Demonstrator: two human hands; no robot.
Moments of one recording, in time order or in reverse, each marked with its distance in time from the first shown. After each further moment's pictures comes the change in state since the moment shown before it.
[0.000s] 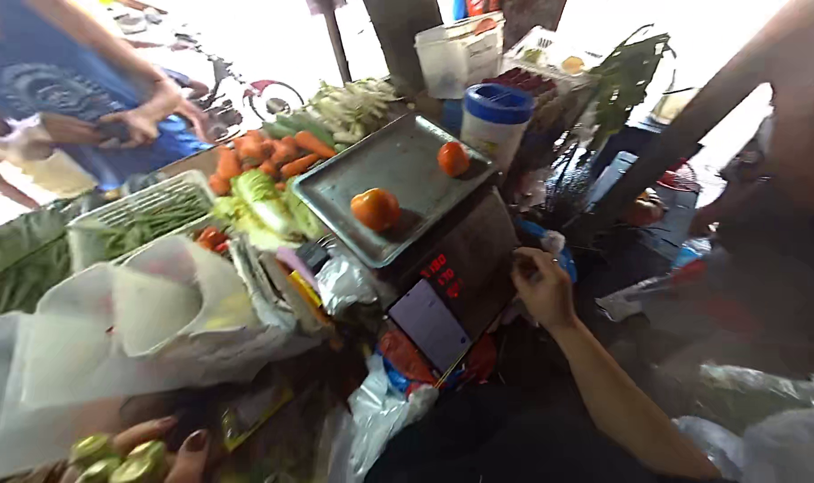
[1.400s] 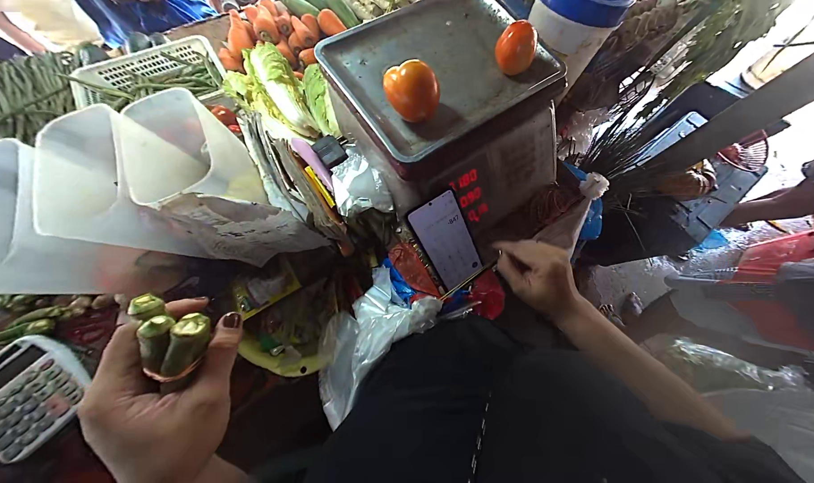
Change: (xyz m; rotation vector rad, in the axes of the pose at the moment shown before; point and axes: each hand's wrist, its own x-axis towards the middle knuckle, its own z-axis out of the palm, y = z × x) left_hand -0.038 0.004 0.008 0.234 0.067 -0.044; right_hand -0.051 -0.041 -0.003 0.107 -0.327 -0.308
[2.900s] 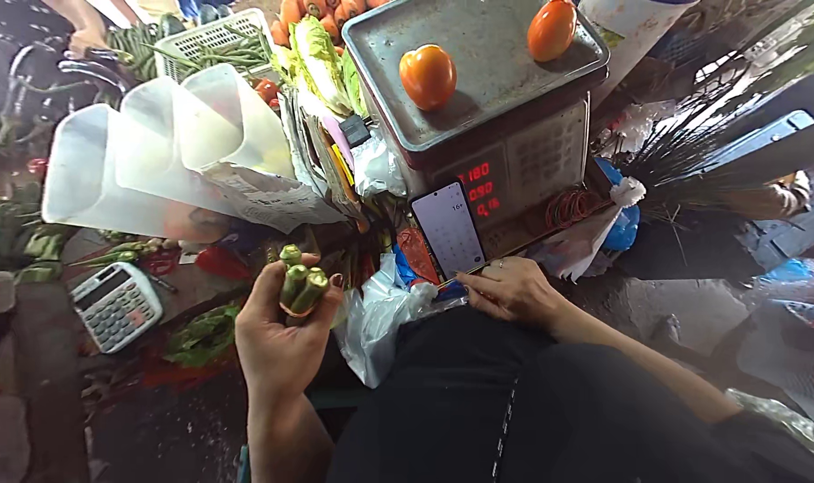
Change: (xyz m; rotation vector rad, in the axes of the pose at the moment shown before) left_hand -0.018 0.085 0.067 -0.044 -0.049 -0.094; right_hand 0.005 -0.001 0.015 0.111 -0.246 -0.509
